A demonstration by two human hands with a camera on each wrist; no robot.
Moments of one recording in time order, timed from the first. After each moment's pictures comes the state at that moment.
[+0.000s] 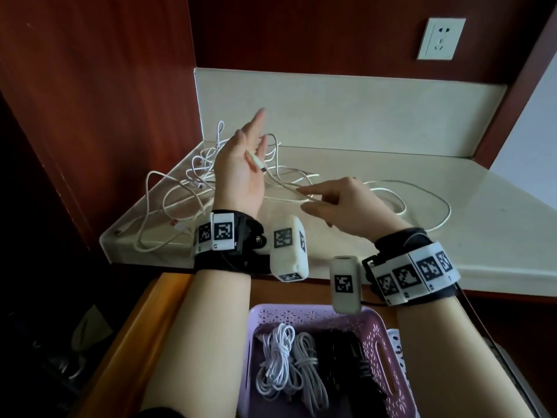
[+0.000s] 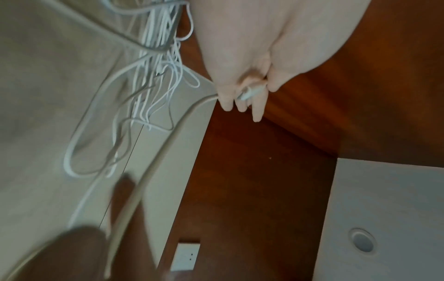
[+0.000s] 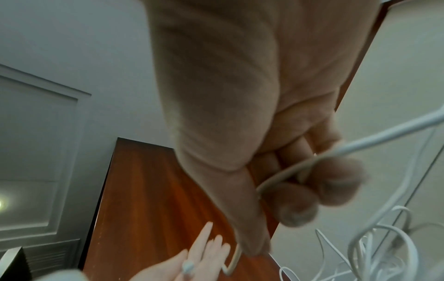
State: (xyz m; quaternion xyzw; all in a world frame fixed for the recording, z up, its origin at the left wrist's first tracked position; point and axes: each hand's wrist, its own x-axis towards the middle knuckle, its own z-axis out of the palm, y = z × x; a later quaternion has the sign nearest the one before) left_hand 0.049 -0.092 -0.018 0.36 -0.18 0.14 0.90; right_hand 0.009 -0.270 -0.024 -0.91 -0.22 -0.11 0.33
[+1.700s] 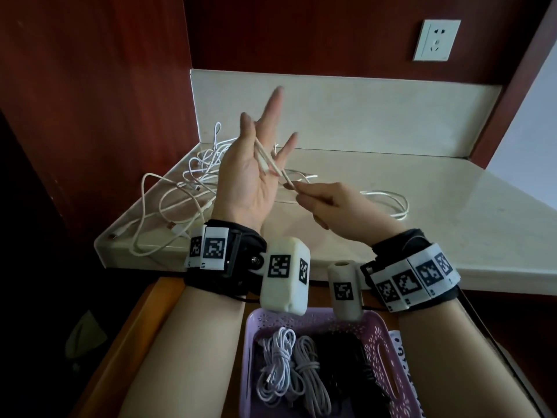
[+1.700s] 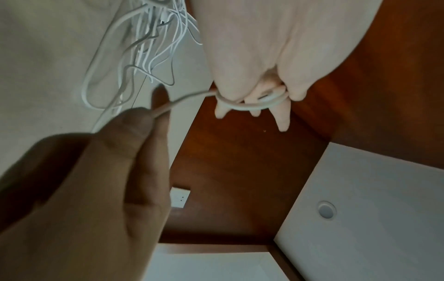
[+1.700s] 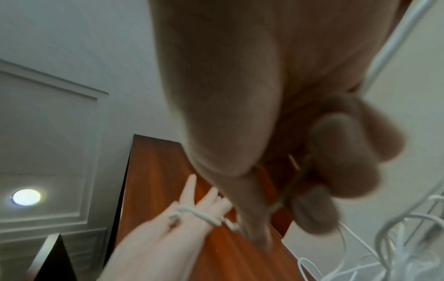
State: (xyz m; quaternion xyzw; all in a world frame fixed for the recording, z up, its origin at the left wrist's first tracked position) left_hand 0.008 -0.105 -0.002 0.38 -0.30 0.07 0.87; right_hand 0.009 -0.259 -0.027 -0.89 -0.25 -0.07 0.37
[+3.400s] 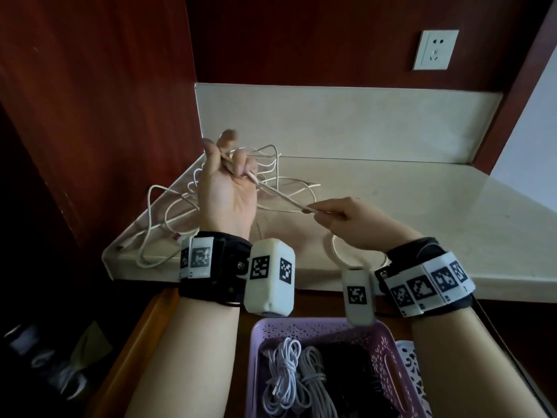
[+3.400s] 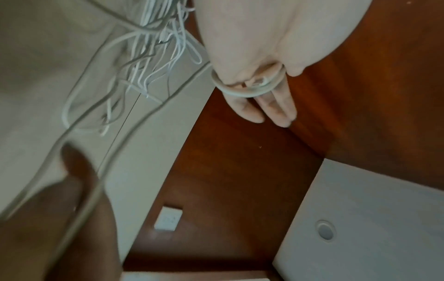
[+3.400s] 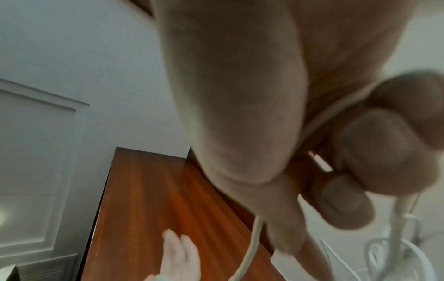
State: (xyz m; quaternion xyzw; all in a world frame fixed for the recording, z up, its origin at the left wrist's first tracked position) left_hand 0.019 -0.083 -0.004 0.18 -0.19 0.11 0.96; right_hand 0.015 -0.276 -0.030 -0.93 -0.23 -0.06 0.28
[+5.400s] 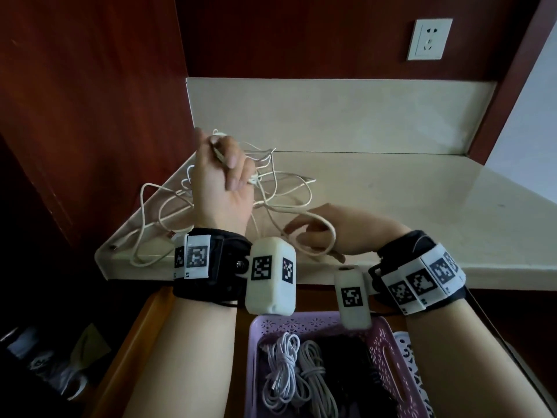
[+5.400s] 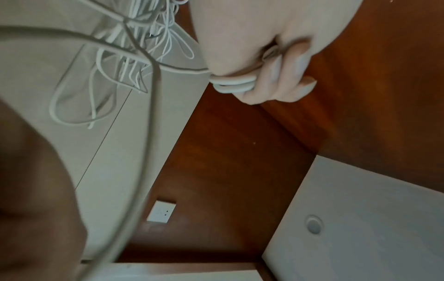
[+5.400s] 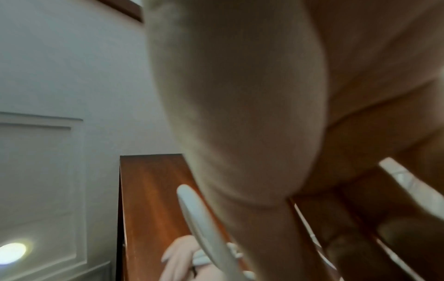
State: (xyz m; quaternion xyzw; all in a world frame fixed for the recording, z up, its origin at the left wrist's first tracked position) left_hand 0.018 -0.081 -0.004 0.17 -0.28 0.05 0.94; right_hand 0.006 -0.267 -0.029 -0.89 -0.34 0.09 0.28
